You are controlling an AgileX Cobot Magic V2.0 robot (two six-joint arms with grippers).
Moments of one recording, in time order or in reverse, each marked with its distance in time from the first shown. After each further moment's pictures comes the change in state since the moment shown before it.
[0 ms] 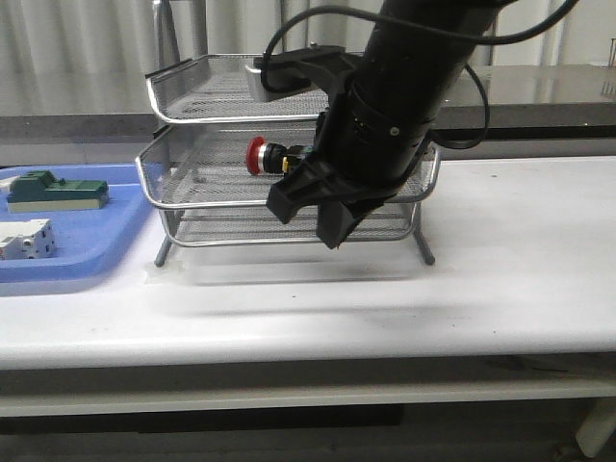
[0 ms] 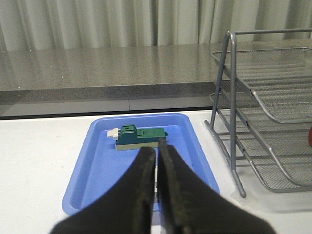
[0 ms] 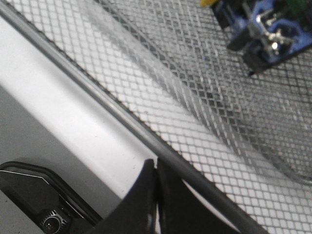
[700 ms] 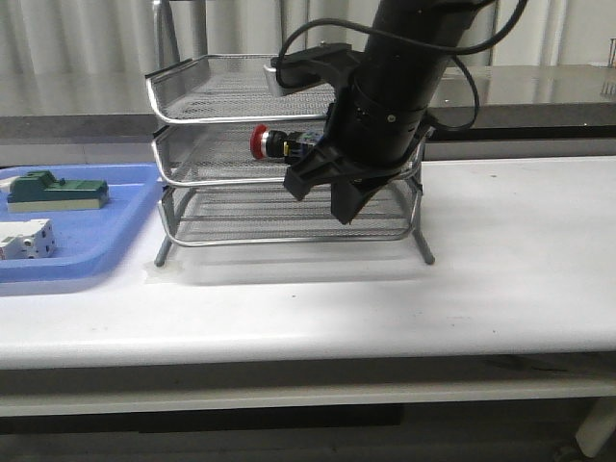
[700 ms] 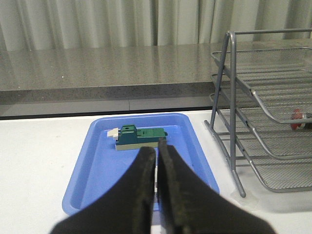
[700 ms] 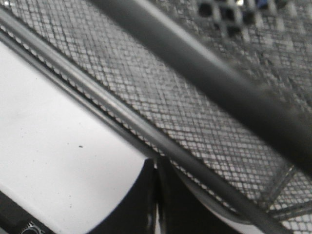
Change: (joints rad) left arm 0.000 -0.001 0.000 0.000 0.000 0.000; right arm -0.068 0.112 -0.179 -0.048 0.081 0.000
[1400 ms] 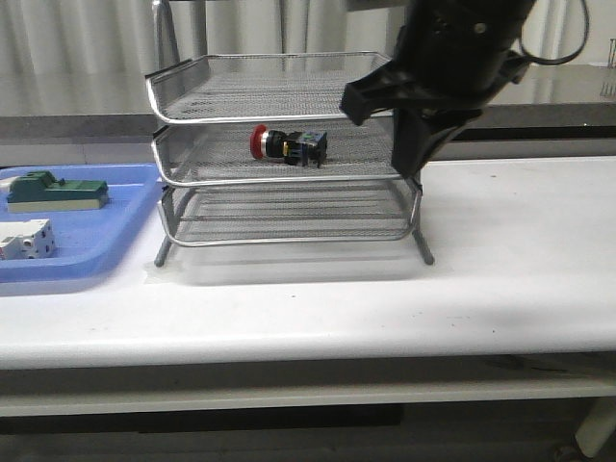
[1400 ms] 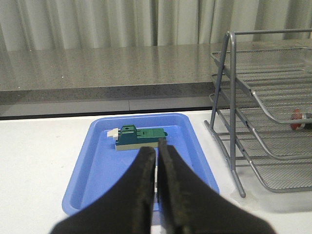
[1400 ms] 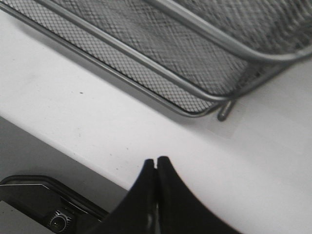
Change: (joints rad) left arm 0.000 0.000 0.000 0.000 0.000 0.000; right arm -0.060 -0.293 0.175 0.025 0.105 0.088
